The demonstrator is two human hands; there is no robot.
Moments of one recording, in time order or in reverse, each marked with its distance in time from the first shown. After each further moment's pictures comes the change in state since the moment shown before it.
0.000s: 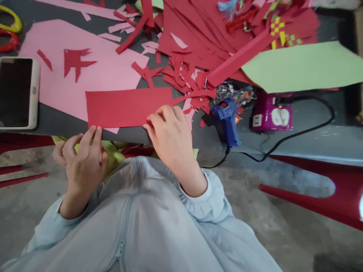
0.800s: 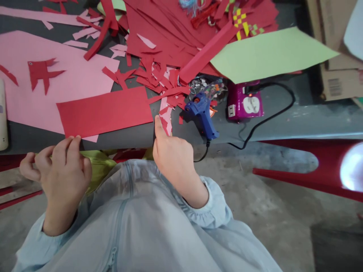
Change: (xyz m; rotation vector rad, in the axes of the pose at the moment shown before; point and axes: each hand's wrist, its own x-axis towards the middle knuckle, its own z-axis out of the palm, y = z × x) left_hand 0.018 0.003 -0.011 0.007 -0.003 0.036; right_hand -0.025 0.010 -0.026 -0.308 -0.404 0.340
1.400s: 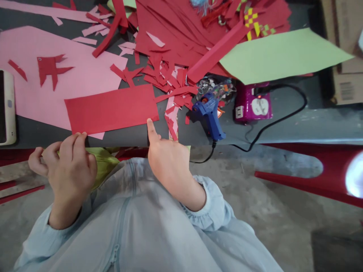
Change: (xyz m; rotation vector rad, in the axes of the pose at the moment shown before) left_hand 0.000 0.006 -0.001 -0.007 0.022 -0.021; right_hand -0.006 -0.024 -0.005 -0.122 -0.056 -0.038
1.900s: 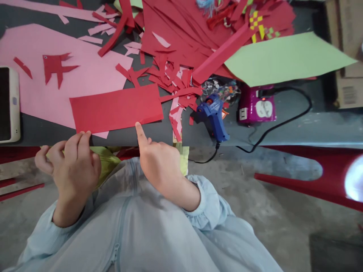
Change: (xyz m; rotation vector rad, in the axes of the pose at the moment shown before) left_hand -0.002 0.002 0.005 0.011 0.028 -0.012; right_hand -0.002 -0.020 -0.001 -0.006 0.038 -0.139
